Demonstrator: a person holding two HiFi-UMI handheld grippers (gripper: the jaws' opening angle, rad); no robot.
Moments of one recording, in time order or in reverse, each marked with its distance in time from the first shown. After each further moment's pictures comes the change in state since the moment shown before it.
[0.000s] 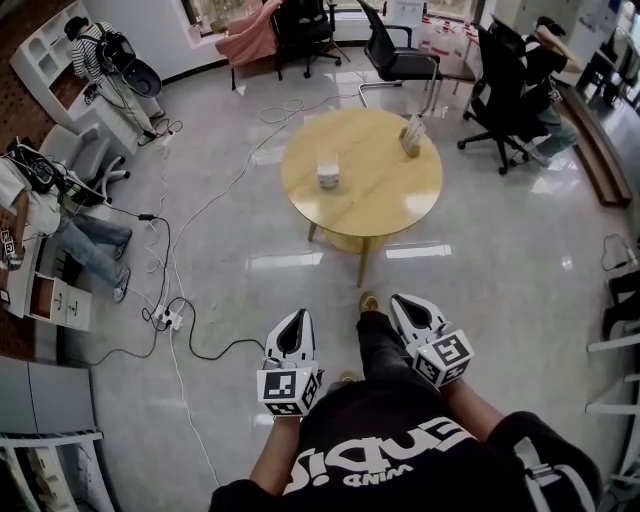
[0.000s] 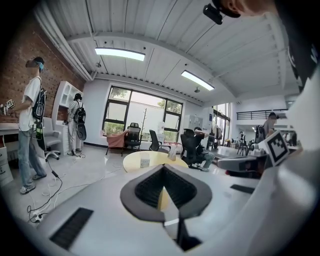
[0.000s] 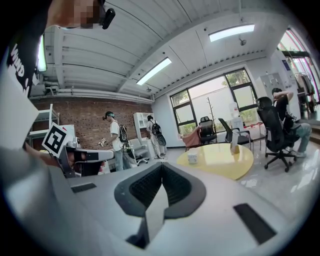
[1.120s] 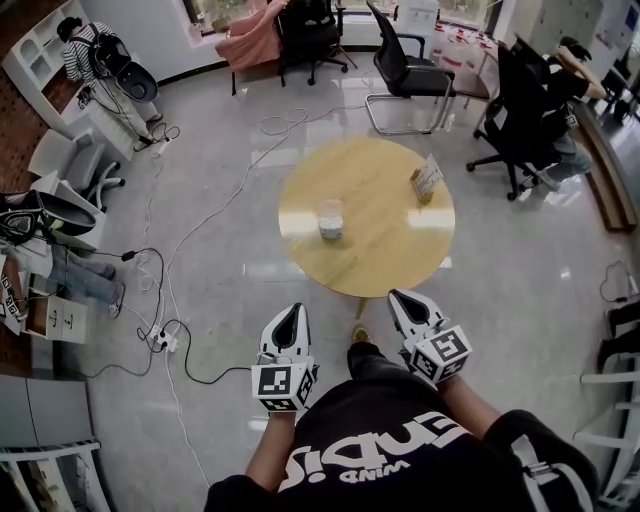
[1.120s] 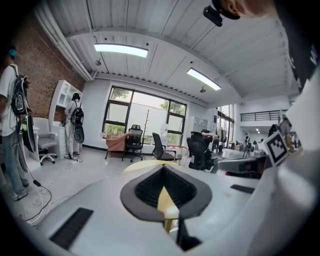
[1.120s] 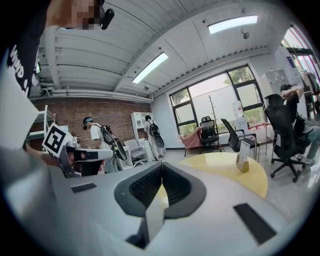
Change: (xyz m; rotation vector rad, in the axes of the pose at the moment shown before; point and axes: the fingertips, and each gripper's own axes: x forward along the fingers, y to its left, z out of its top) left arm 0.182 0.065 0.073 -0.011 -0.024 0.017; right arm 0.155 -0.122 0.074 -0.009 0.009 0.018
